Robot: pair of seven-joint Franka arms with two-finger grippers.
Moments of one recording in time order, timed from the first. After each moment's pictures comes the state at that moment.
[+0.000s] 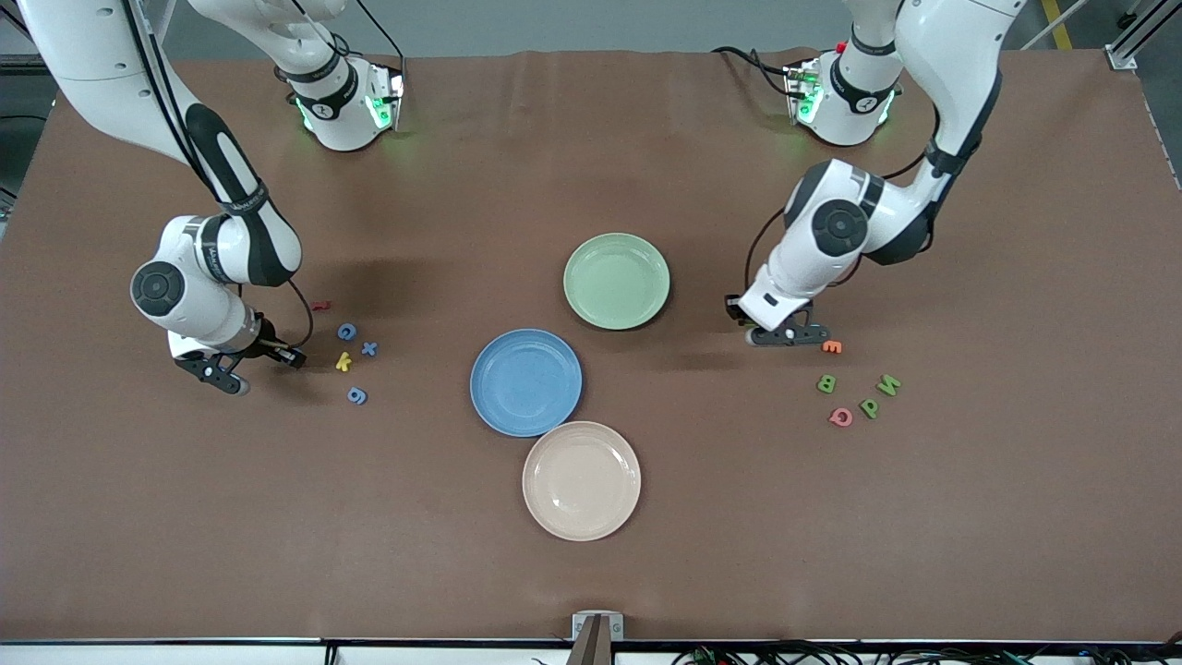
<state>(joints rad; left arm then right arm) -0.16 0.33 -0.34 -2.23 0.02 2.53 -0.56 -0.01 0.42 -0.07 -2.25 -0.04 2.62 0.43</state>
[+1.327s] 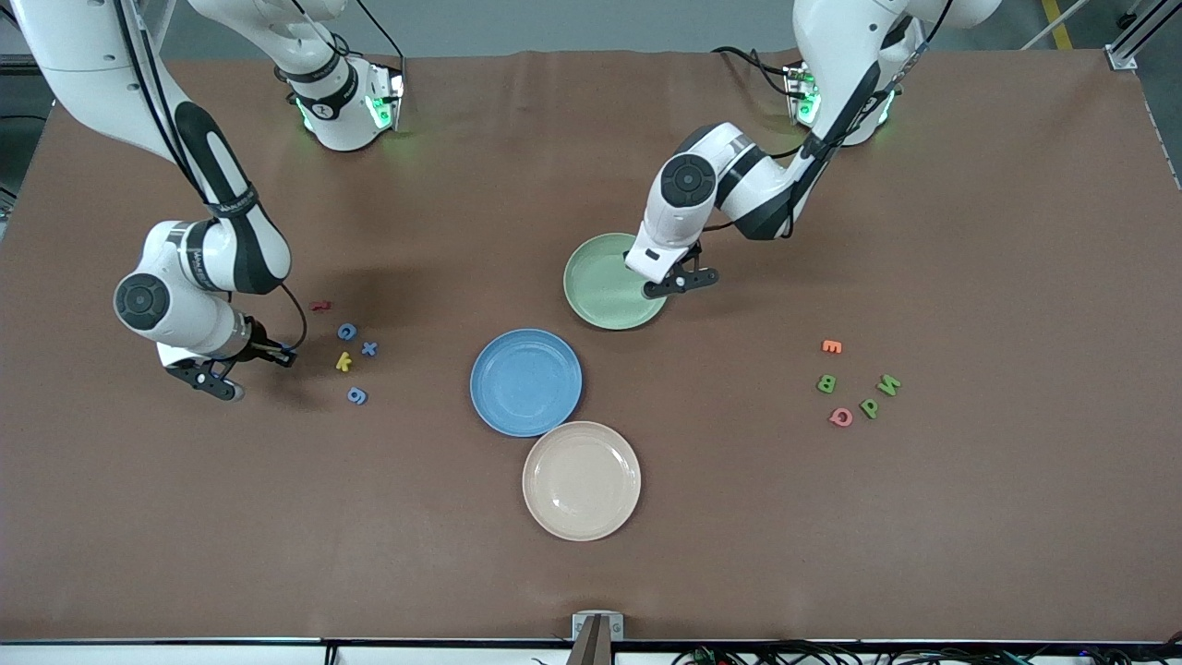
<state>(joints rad) -0.48 0.44 -0.34 -2.10 0.02 2.45 -1.04 -0.01 0.40 -0.07 -2.15 -0.04 2.44 0.39</state>
